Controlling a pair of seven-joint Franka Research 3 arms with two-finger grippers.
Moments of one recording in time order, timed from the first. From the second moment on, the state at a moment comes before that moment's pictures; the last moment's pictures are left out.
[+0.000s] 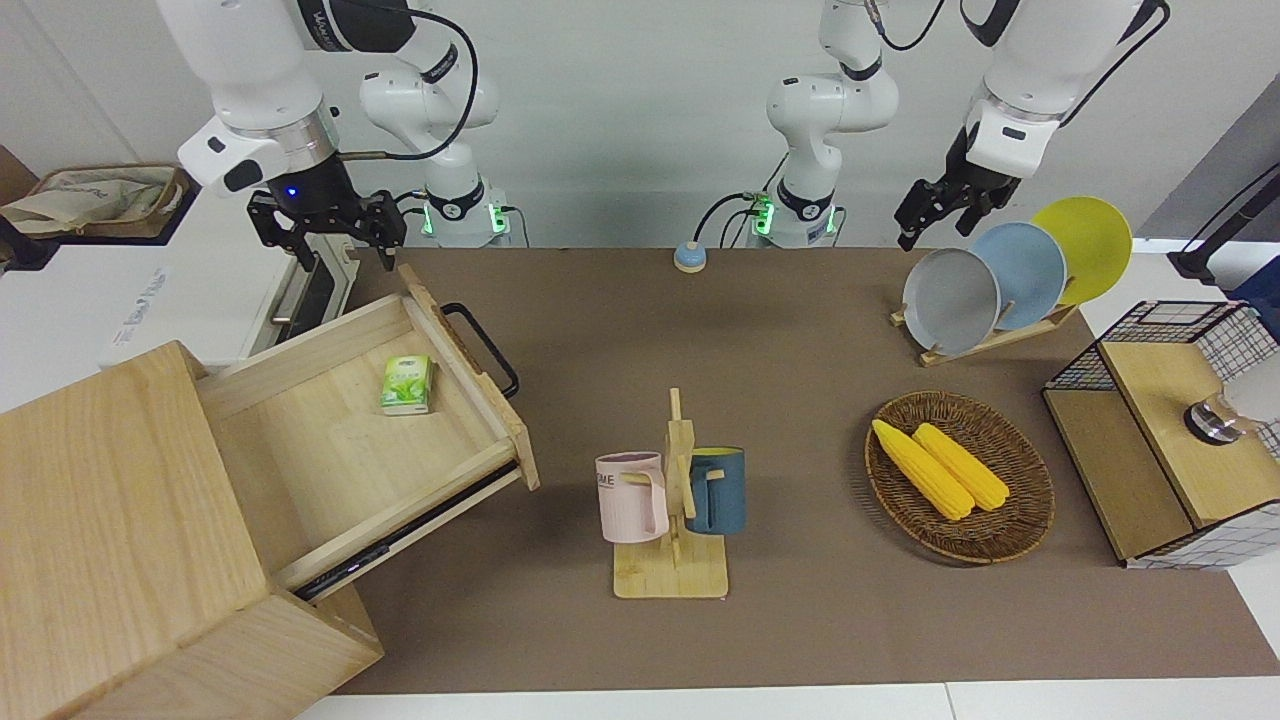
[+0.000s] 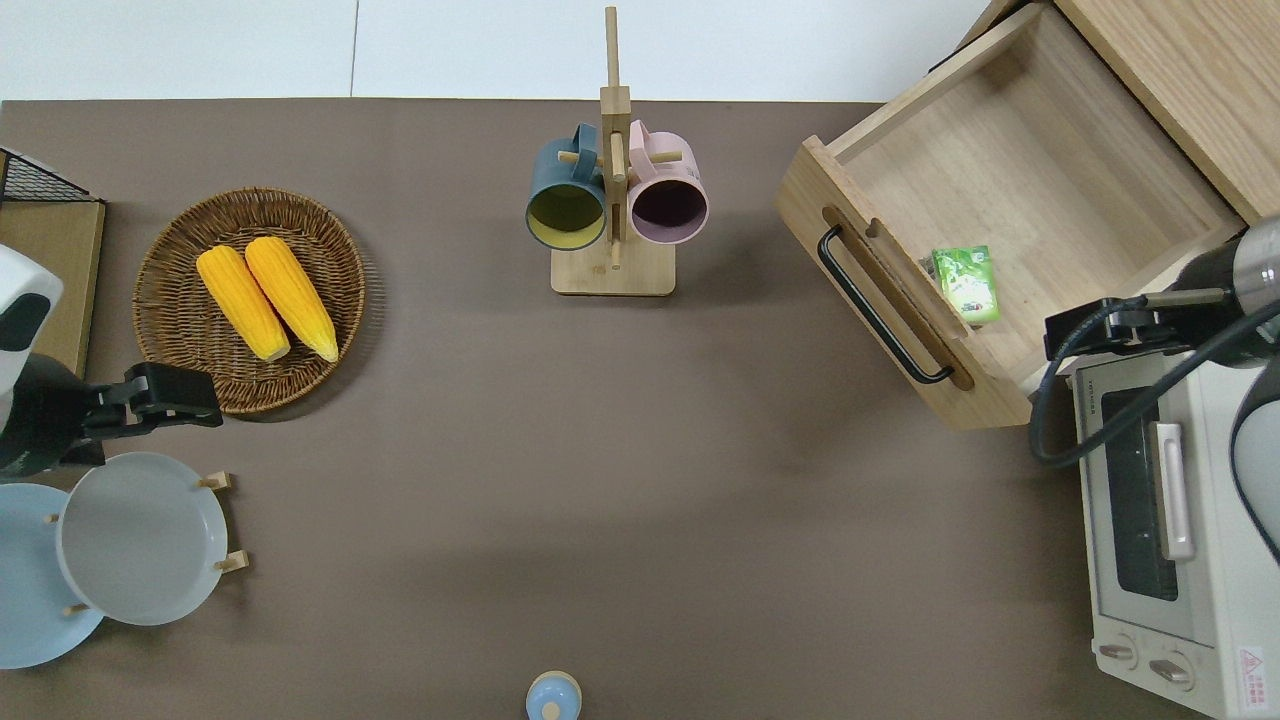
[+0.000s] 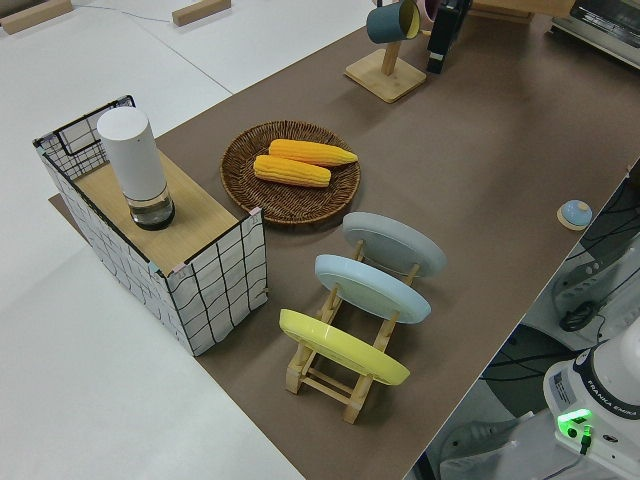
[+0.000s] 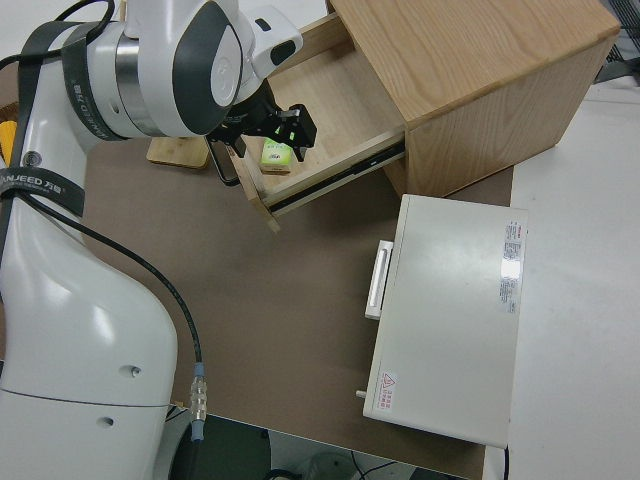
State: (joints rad) left arm 0.02 -0.13 -0.07 -1.71 -0.04 1.56 -0.33; right arm 0.03 0.06 0.02 -1.47 -0.03 1.52 0.05
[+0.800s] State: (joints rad) left arm 0.02 -0.13 -0.07 -1.71 -0.04 1.56 -0.33; right arm 0.03 0.06 0.02 -1.46 -0.03 1.52 0.06
